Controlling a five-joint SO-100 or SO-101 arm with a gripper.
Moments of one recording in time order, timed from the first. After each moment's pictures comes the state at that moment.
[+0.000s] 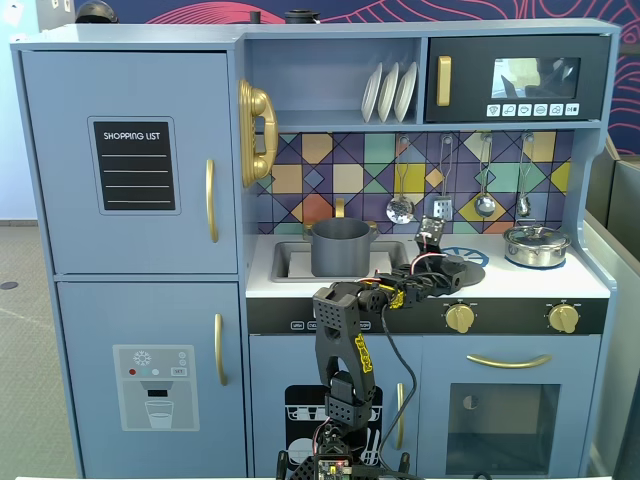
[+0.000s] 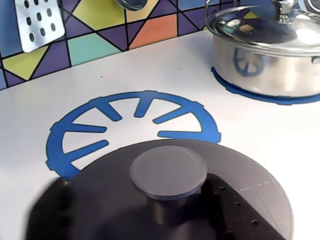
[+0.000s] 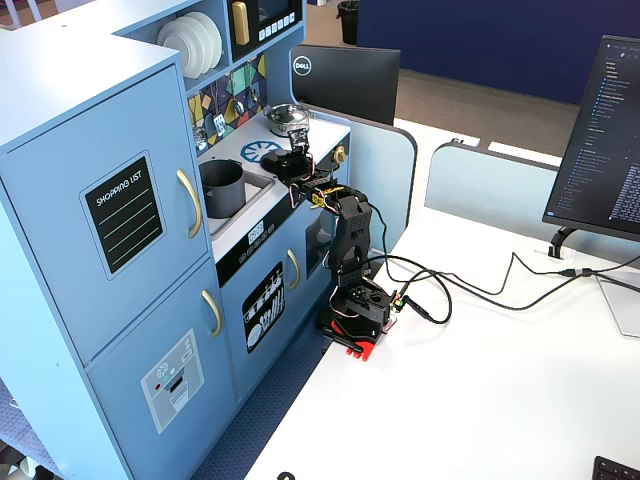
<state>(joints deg) 34.5 100.5 117.9 -17.9 -90.7</state>
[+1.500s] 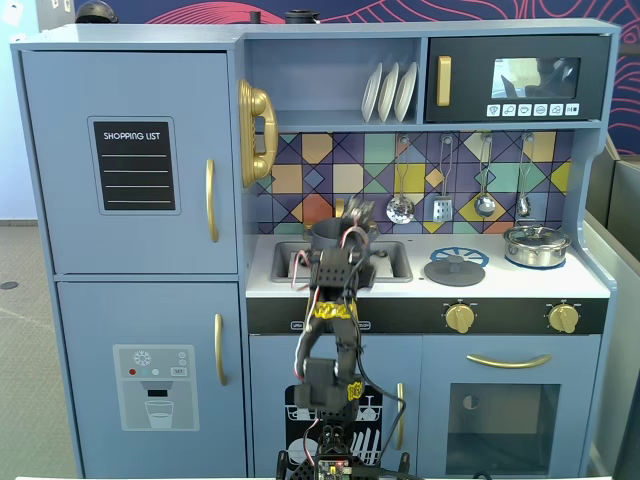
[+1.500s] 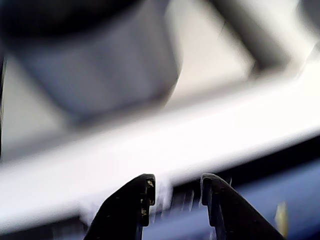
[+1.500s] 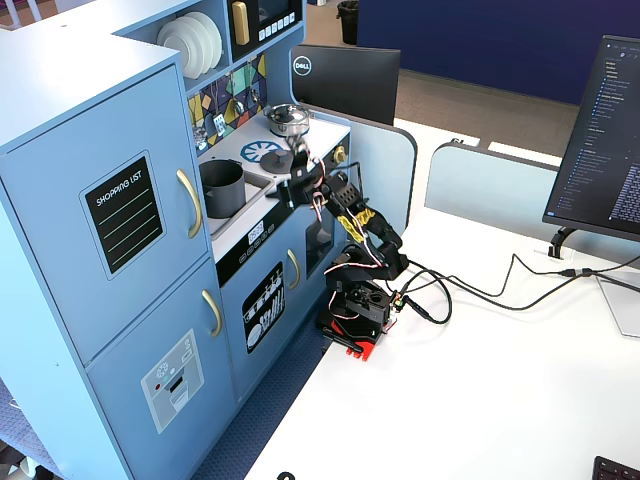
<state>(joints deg) 8.0 153.3 119.7 61.1 -81.6</state>
